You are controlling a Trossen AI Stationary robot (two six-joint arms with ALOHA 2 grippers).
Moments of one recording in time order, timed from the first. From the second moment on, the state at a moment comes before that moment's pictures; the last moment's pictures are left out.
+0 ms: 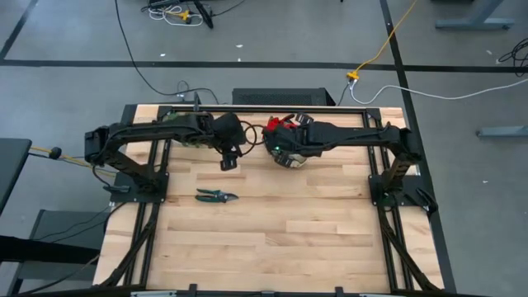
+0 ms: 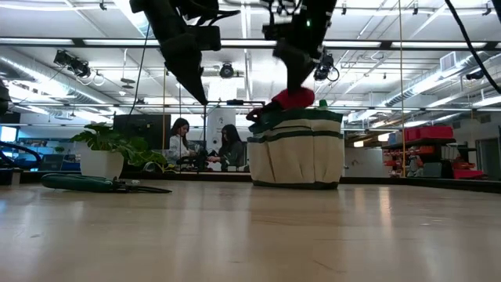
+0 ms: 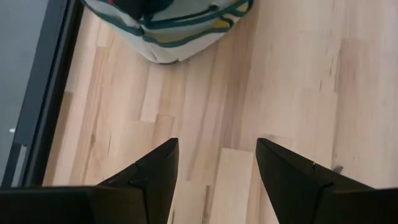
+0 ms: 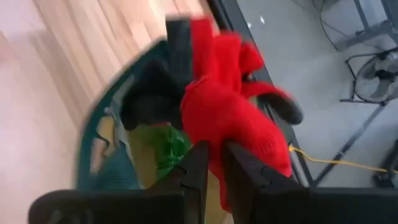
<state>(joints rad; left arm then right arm) 0.27 1.46 1.20 -0.75 -0.09 0.17 -0.09 1.80 1.65 -1.05 0.59 0.19</state>
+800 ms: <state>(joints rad) 0.27 1.46 1.20 -0.75 -0.09 0.17 -0.11 1.73 1.53 -0.94 0.44 0.20</state>
